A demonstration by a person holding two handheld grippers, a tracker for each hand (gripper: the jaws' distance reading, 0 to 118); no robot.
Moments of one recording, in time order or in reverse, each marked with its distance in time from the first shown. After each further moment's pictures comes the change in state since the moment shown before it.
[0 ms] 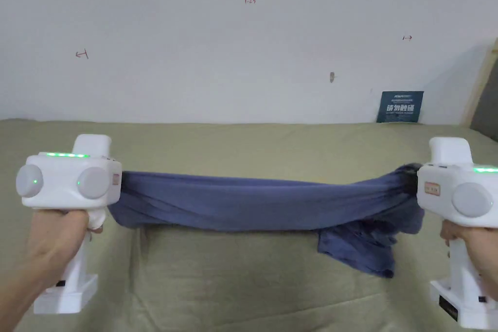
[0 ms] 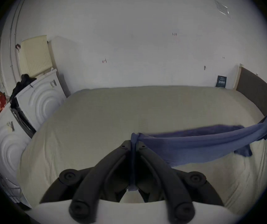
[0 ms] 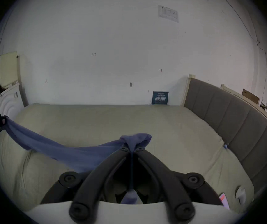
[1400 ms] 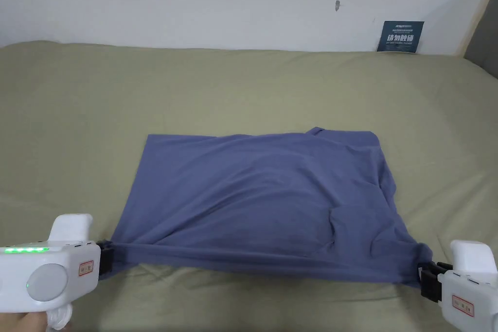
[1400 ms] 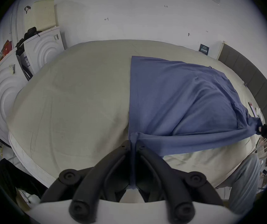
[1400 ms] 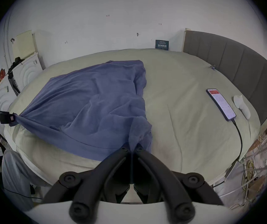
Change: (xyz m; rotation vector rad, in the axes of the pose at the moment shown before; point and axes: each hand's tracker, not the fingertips) left arm -0.068 -0.263 0.176 -0.272 -0.154 0.047; right arm 0.025 -0.260 0.213 -0.296 0.078 -0.015
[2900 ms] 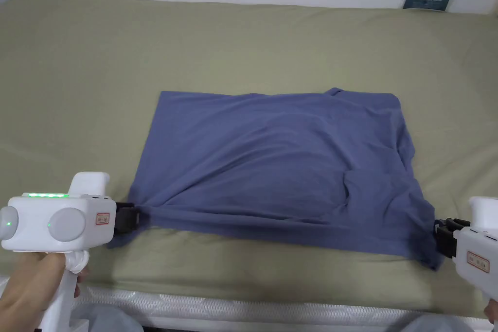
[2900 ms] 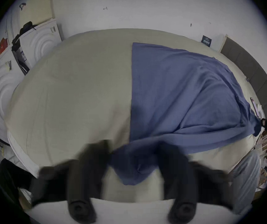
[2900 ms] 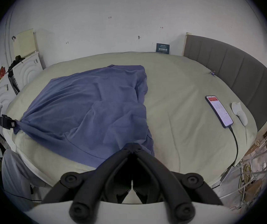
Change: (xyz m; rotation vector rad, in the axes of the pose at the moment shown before) left arm -0.006 -0.005 -0.019 -0.100 -0.008 0.005; right arm -0.010 0.014 0.007 0.000 -0.026 0.044
